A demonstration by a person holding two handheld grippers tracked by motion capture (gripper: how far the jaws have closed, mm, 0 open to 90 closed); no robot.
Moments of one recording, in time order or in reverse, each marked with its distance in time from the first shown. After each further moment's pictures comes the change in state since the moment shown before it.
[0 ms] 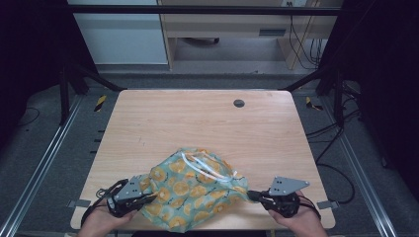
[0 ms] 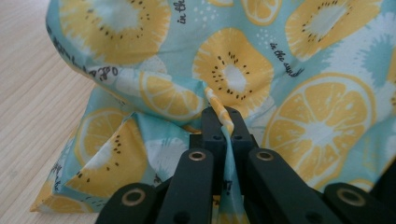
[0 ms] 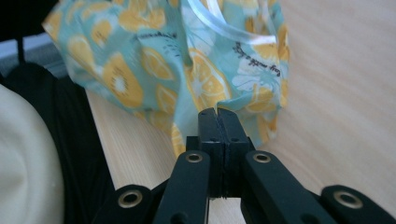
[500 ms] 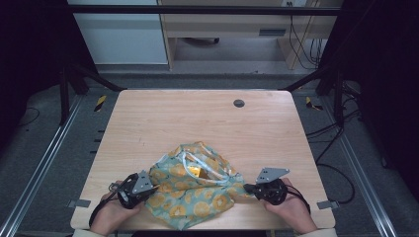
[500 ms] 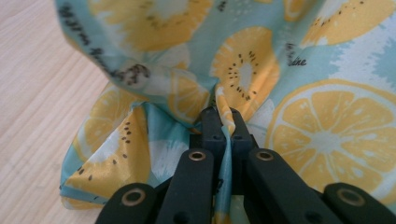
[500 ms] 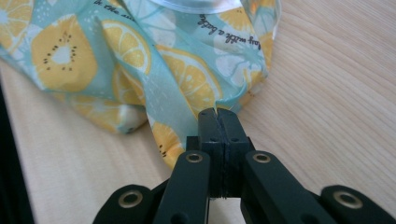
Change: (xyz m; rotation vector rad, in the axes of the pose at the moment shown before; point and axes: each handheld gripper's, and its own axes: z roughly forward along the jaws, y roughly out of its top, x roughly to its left) left arm 0.013 0.007 0.031 0.115 0.170 0.016; right arm -0.029 -0.002 0.041 0.154 -0.068 0.046
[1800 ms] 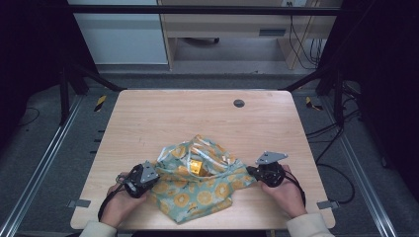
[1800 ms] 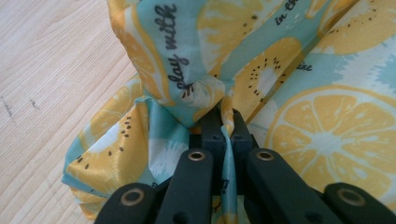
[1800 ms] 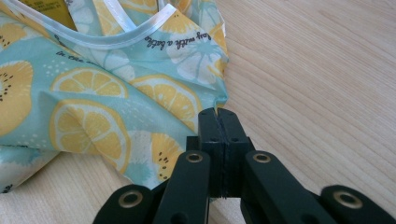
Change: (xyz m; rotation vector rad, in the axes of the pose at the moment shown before) left arm 0.015 0.011 0.021 0.002 0.093 -0.034; right arm -0.039 0.014 0.018 -0.018 -0.151 0.085
